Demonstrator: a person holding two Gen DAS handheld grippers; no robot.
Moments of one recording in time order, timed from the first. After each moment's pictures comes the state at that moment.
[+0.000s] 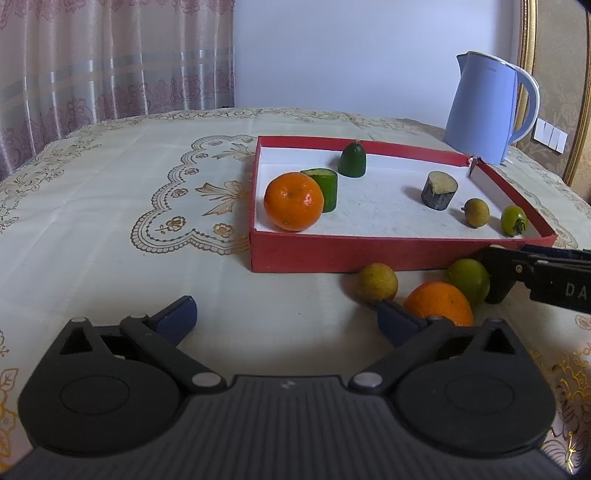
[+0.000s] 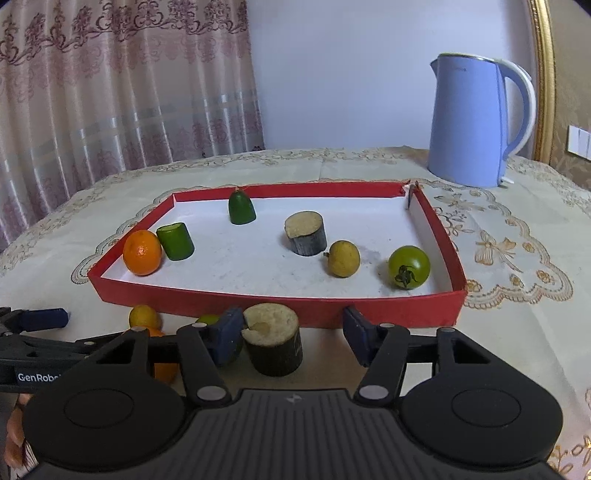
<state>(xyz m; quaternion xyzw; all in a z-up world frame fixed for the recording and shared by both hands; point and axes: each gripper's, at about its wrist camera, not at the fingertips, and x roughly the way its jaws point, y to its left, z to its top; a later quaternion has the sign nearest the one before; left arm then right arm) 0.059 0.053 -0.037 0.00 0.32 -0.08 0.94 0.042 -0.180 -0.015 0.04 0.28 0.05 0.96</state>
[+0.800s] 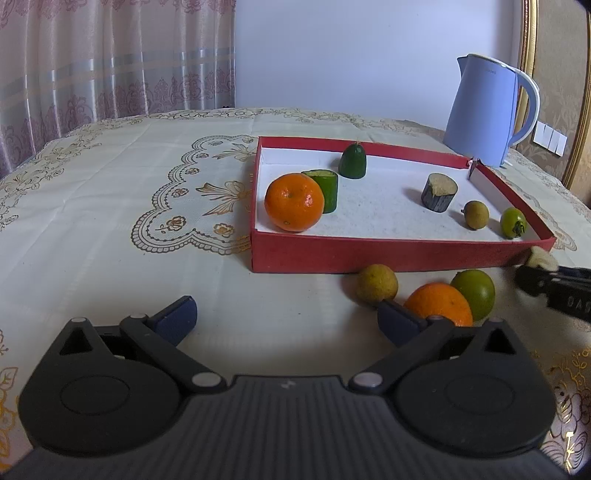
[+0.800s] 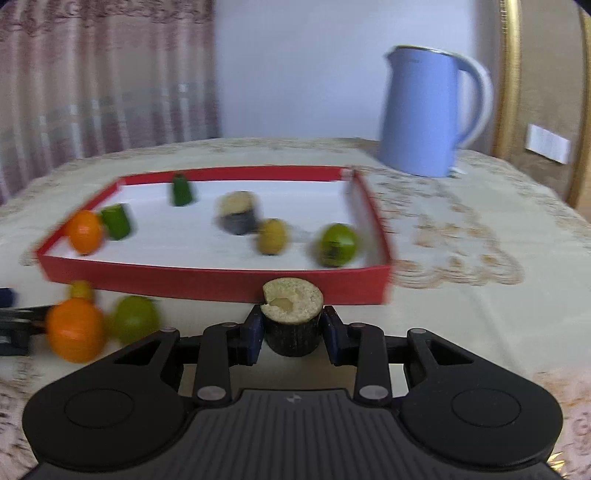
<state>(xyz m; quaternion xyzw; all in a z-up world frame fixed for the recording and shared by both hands) 0.060 0.054 -0.037 0.00 0.32 -0.08 0.94 0.033 -0.206 -0.026 0.01 0.29 -0.03 0.96</state>
